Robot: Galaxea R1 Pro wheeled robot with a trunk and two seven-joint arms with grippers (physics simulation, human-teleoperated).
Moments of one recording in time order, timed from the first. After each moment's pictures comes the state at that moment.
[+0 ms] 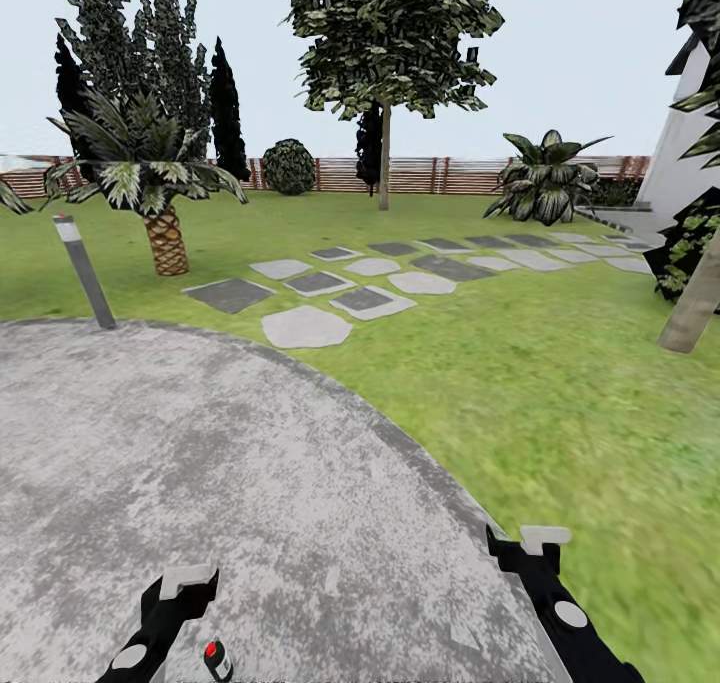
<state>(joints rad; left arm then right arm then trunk) -0.43 0.12 0.14 -0.34 -0.03 -0.33 -0.01 -0.39 -0.07 -0.14 -0.64 0.08 -0.22 0.00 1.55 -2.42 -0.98</state>
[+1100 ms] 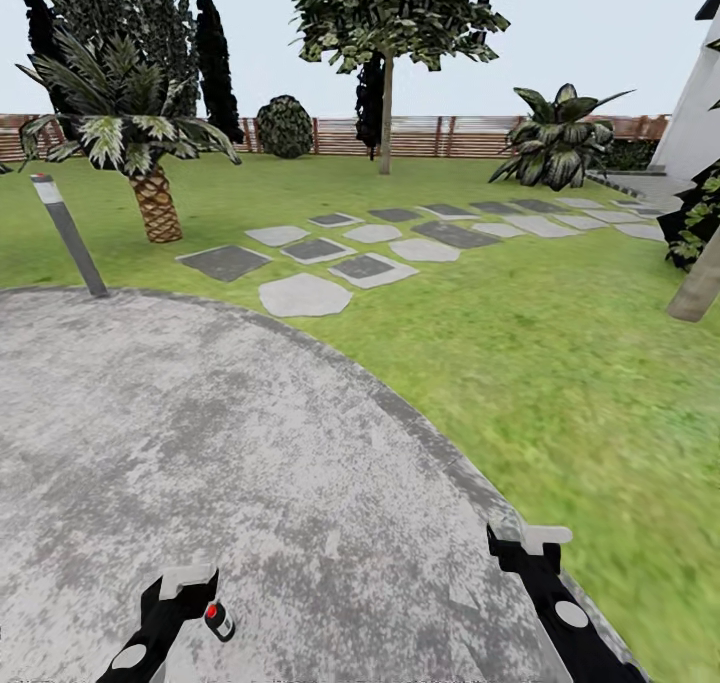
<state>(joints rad) -0.43 0.12 0.15 -0.34 -0.03 -0.33 -0.01 -0.39 -0.07 -0.14 -0.64 0.08 -0.22 0.00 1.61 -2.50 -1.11</state>
